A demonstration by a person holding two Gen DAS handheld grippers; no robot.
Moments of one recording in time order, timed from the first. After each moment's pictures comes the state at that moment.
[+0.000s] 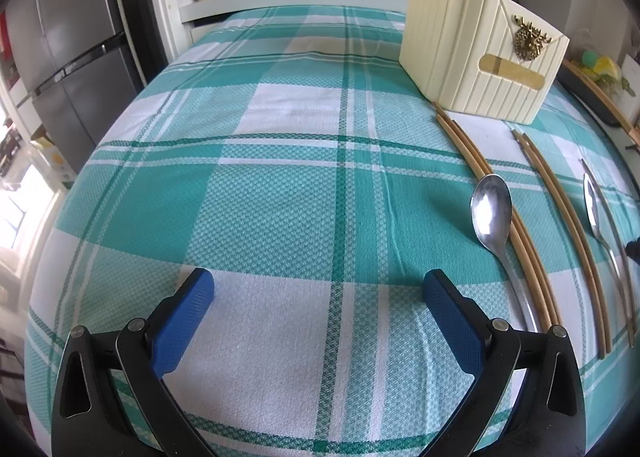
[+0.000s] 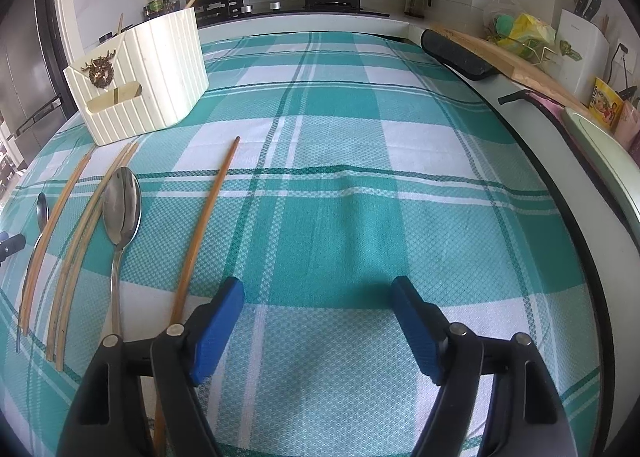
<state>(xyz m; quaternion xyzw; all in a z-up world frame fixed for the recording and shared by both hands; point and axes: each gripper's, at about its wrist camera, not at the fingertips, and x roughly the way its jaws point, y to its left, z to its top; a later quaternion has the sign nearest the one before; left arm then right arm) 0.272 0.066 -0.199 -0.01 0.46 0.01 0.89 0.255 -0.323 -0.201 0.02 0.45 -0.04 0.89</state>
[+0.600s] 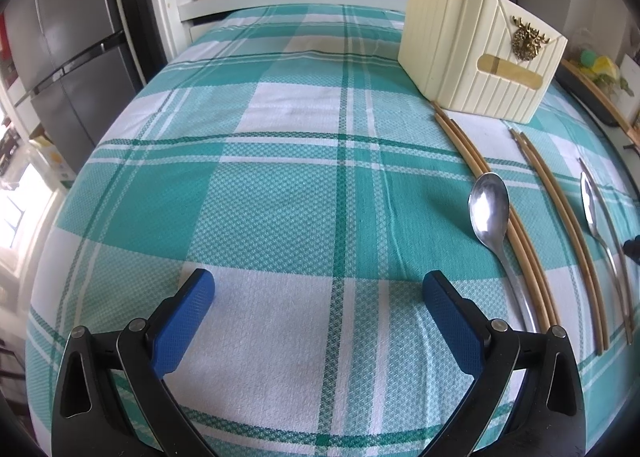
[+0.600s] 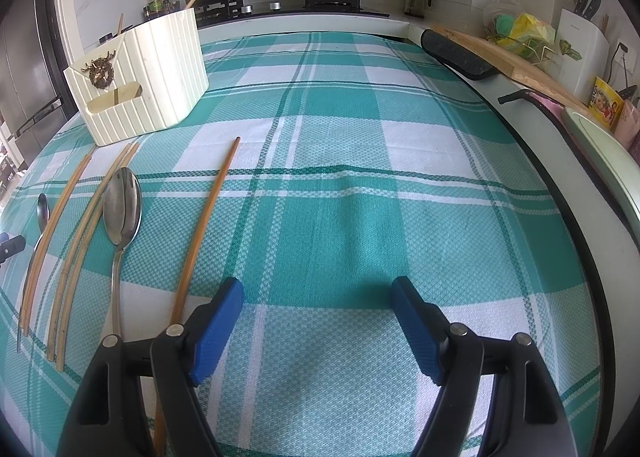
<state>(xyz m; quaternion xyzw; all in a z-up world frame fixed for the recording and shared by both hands) 0.270 0.068 -0.196 -0.02 0.46 0.01 0.89 0.254 -0.324 -0.201 0.03 0.45 -0.04 0.89</state>
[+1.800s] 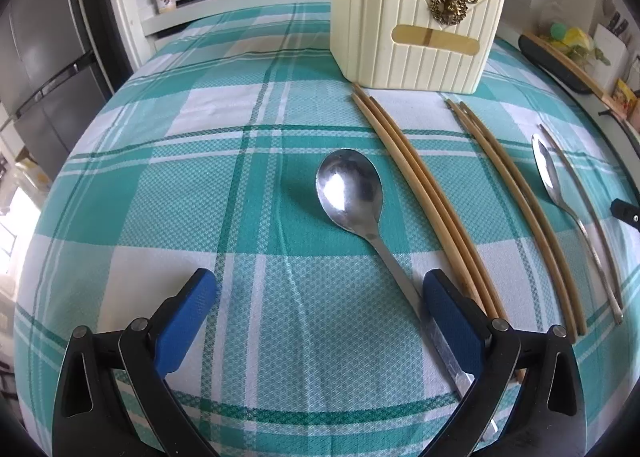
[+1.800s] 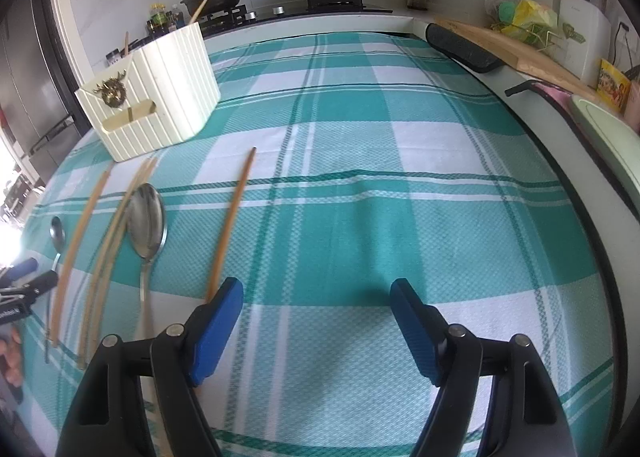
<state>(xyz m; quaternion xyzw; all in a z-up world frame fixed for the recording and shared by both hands) 0.256 0.010 -0.196 0.01 0.46 -0.03 0.89 0.254 -0.320 -0.186 0.09 0.45 0.01 0.89</state>
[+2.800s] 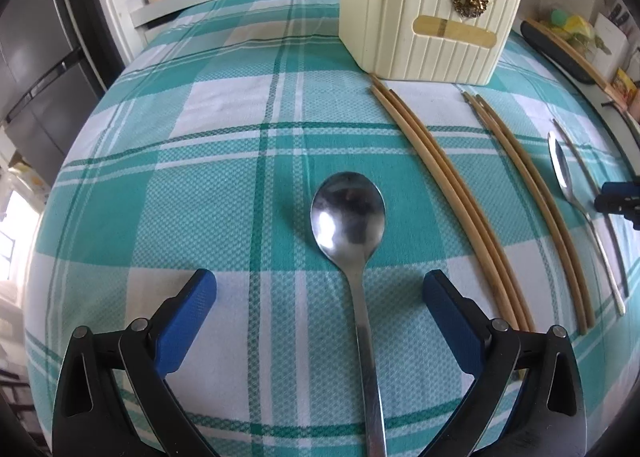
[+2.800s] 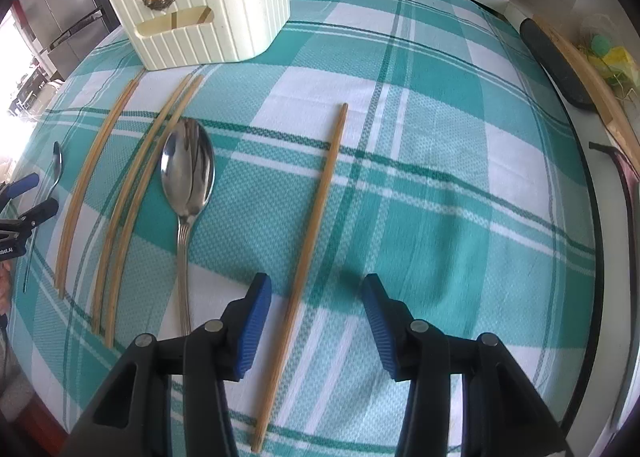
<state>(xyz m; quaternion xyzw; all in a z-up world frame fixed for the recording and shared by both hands) 0.280 0.025 -0.196 0.02 0.49 -0.05 0.87 0.313 -0.278 -0.192 -0.04 0.58 0.07 0.81</state>
